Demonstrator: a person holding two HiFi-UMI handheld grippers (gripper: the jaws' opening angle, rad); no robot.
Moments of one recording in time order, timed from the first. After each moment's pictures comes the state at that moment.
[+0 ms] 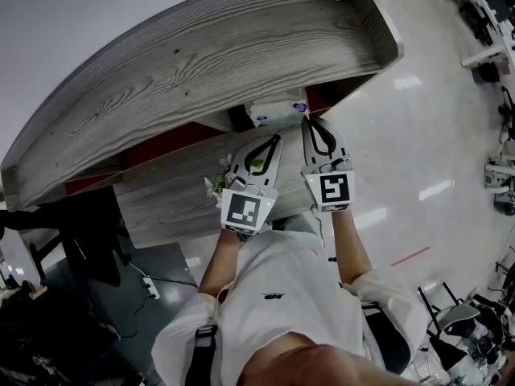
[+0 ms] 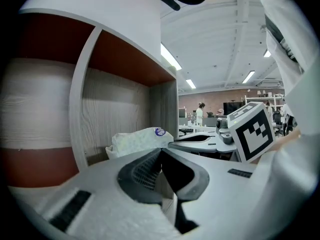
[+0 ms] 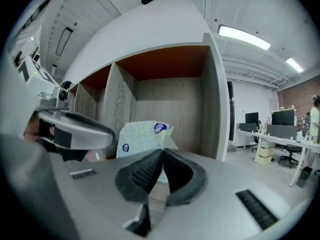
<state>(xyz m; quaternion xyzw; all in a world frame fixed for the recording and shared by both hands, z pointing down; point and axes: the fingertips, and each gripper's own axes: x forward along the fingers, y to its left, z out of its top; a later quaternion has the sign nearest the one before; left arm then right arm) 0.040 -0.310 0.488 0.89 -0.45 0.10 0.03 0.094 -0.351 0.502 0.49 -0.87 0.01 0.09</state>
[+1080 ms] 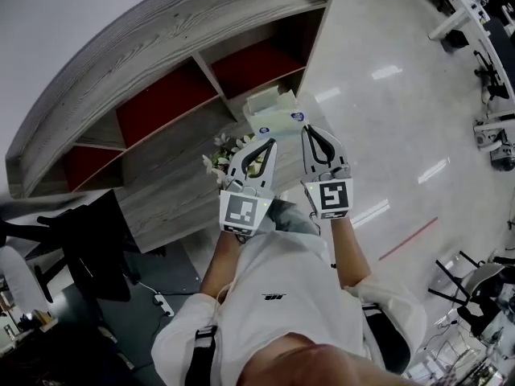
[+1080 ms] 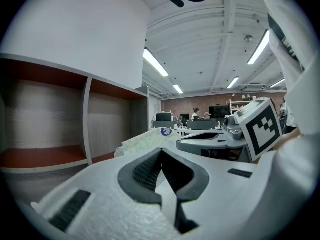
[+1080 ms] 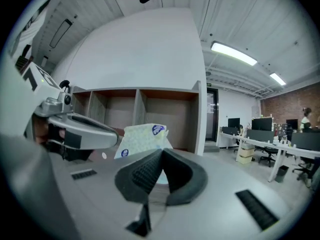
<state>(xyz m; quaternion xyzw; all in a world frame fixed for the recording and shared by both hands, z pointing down) 0.045 -0.179 0.463 0.92 -0.38 0.09 0.01 0.115 -0.198 0.469 0.56 -0.82 0.00 0.09</state>
